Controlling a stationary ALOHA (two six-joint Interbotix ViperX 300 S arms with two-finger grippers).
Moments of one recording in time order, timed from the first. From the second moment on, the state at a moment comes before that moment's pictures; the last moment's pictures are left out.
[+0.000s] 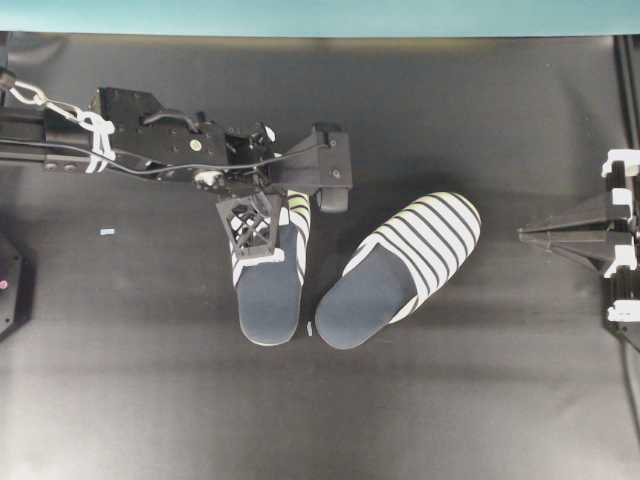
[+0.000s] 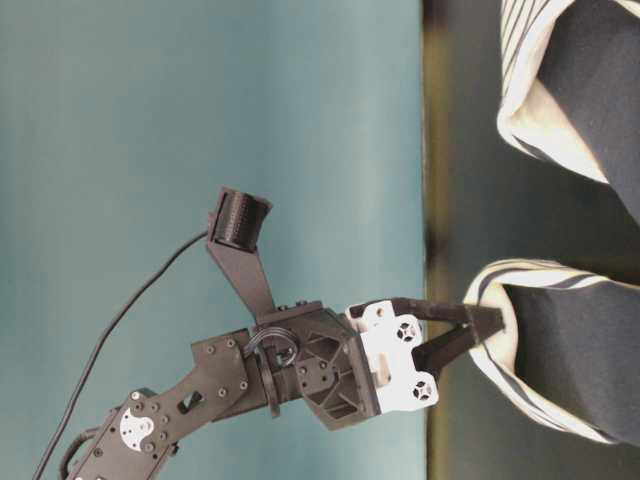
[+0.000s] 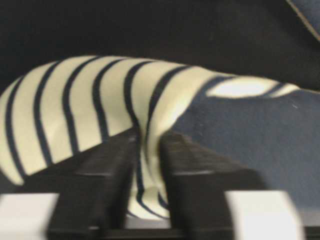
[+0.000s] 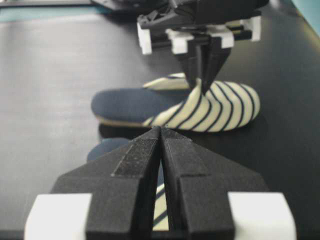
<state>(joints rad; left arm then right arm) 0.19 0.19 0.33 0.06 0.69 0.10 0.00 -1.06 1.28 0.02 -0.07 0.00</state>
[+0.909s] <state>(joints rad) 0.09 0.22 0.23 0.06 0.26 0.69 0.00 -1.06 1.29 0.03 -0.08 0.00</state>
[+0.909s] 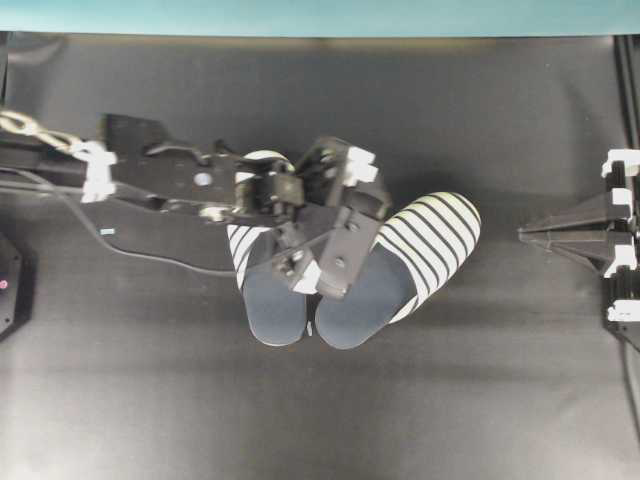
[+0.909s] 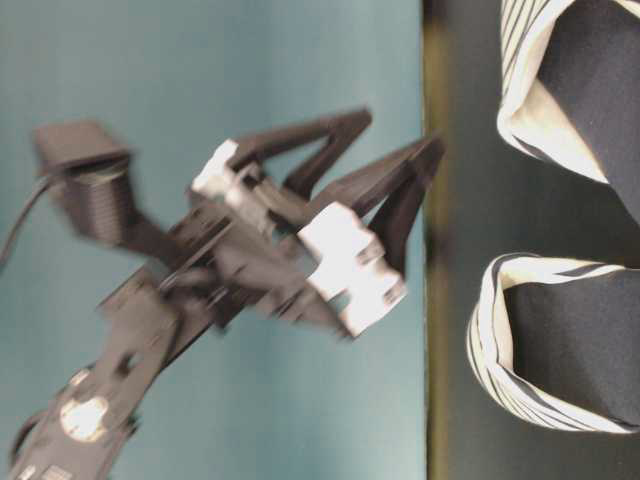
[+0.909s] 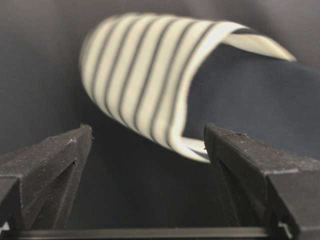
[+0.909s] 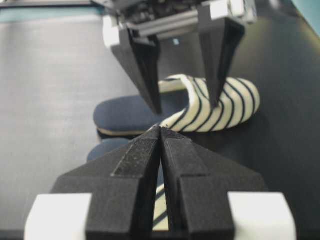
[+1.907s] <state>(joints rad) 0.07 0.49 -0.01 0.06 0.38 0.67 0.00 -1.06 1.29 0.03 -0.09 0.00</state>
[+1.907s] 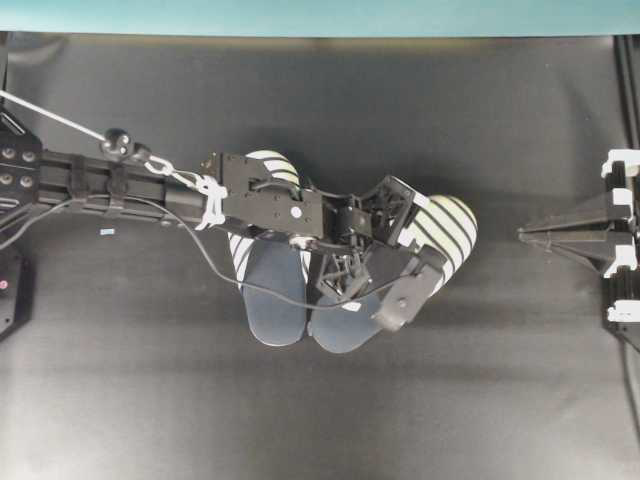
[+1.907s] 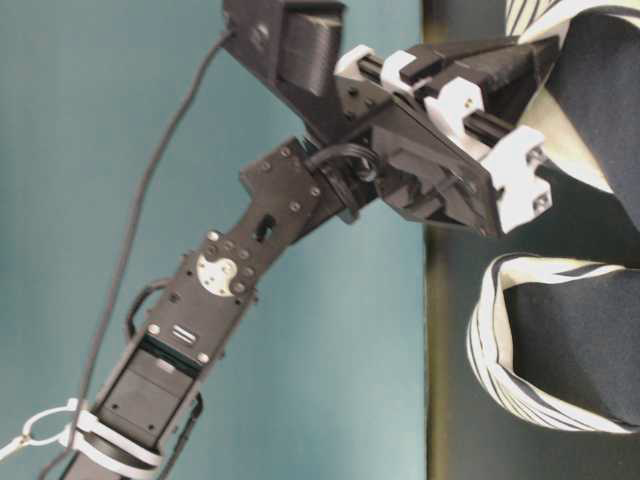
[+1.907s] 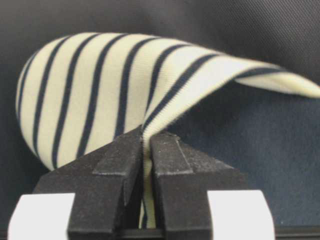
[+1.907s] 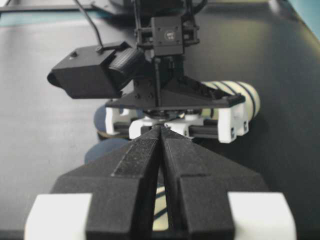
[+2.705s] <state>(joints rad) 0.18 0.35 -0.09 0.06 0.82 0.08 0.00 -1.06 1.31 0.03 -0.09 0.00</state>
